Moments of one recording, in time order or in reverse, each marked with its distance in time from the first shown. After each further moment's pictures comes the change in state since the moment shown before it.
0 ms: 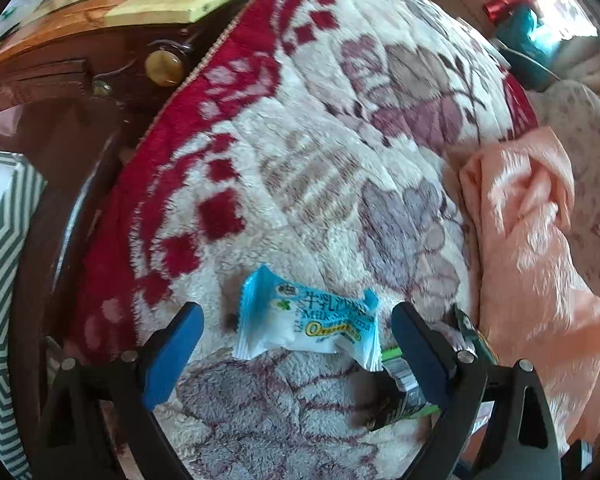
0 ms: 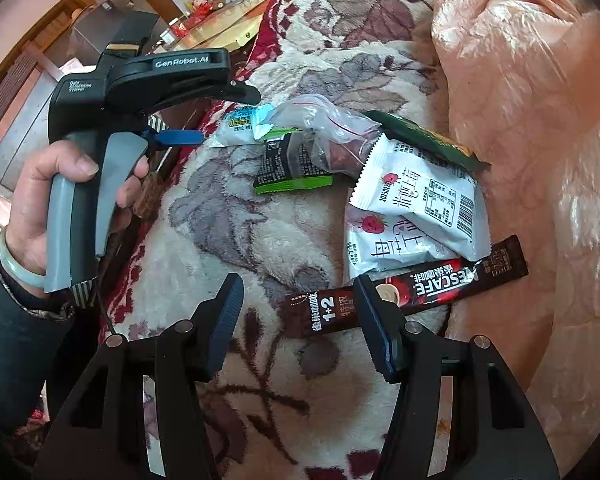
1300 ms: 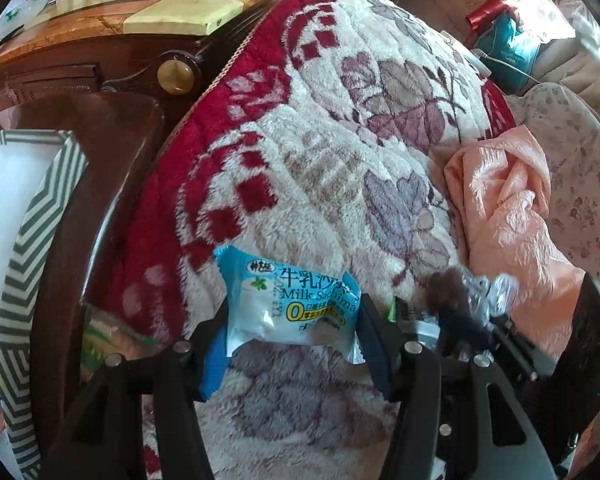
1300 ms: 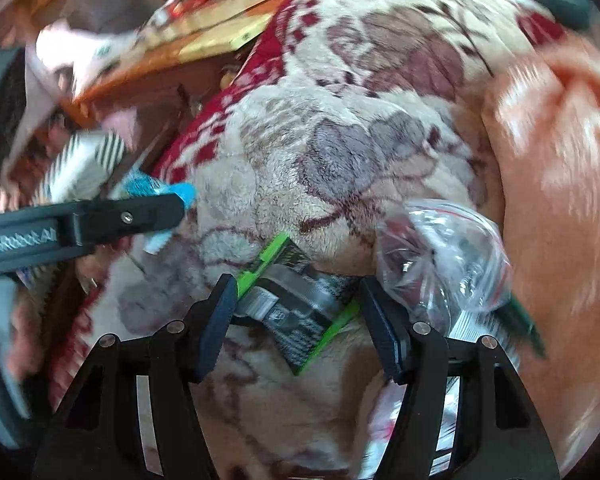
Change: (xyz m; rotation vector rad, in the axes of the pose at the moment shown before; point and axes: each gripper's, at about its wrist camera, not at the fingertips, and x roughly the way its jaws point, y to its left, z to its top) left arm -0.036 0.027 -0.029 0.020 -0.058 -0.036; right arm 0.068 0.037 0.092 -0.209 0.009 -0.183
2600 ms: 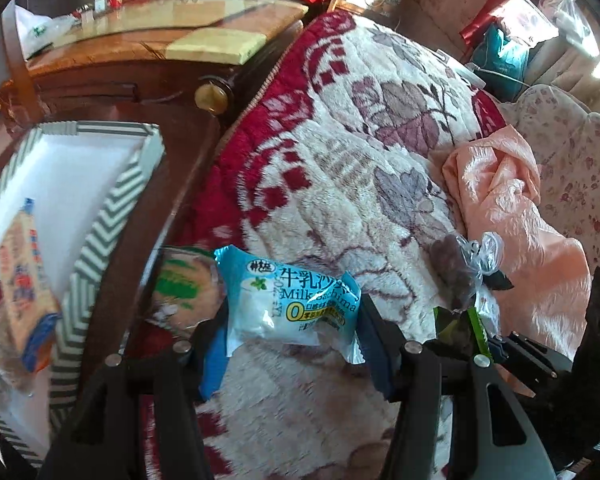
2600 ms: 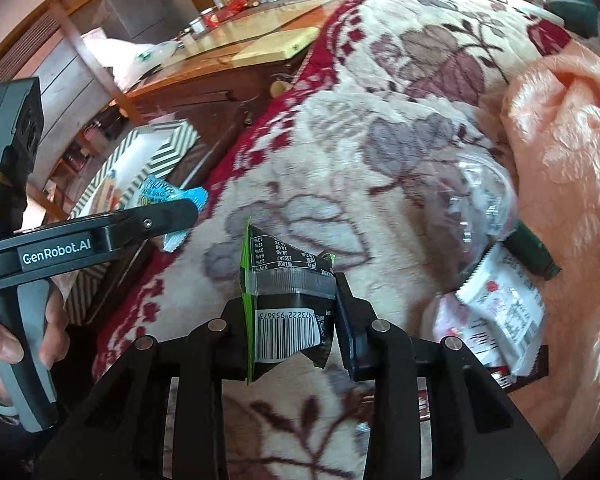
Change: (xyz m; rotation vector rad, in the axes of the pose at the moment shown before) left arm -0.061 0.012 -0.051 0.023 -0.114 0.074; right arm -0.049 0.031 -0.039 0.034 -0.055 0.139
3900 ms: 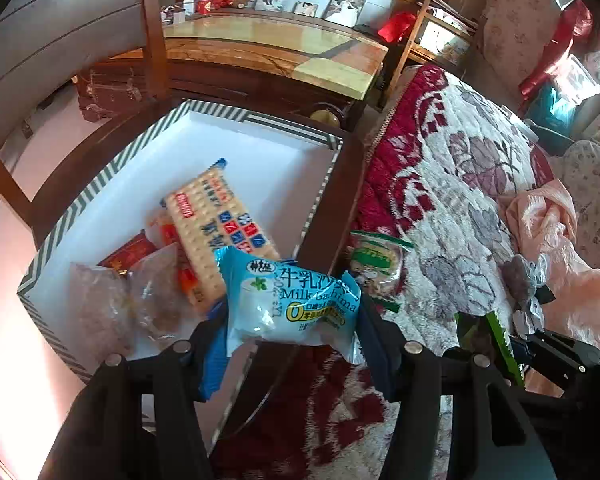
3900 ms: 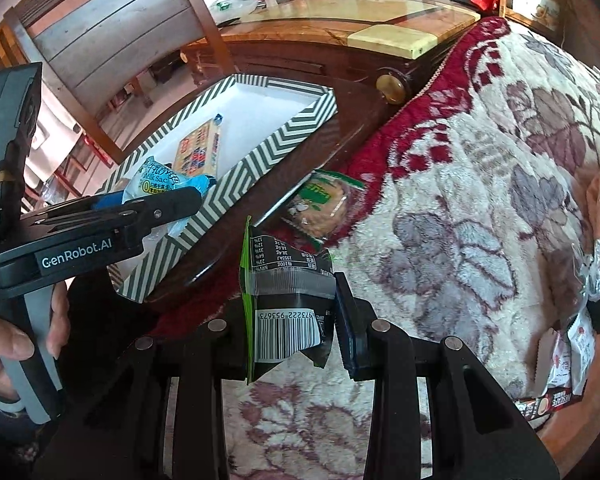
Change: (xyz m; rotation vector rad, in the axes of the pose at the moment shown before) left arm -0.068 0.118 -0.043 -0.155 -0.118 0.153; right arm 0.022 0.139 0.000 -0.245 0.084 0.064
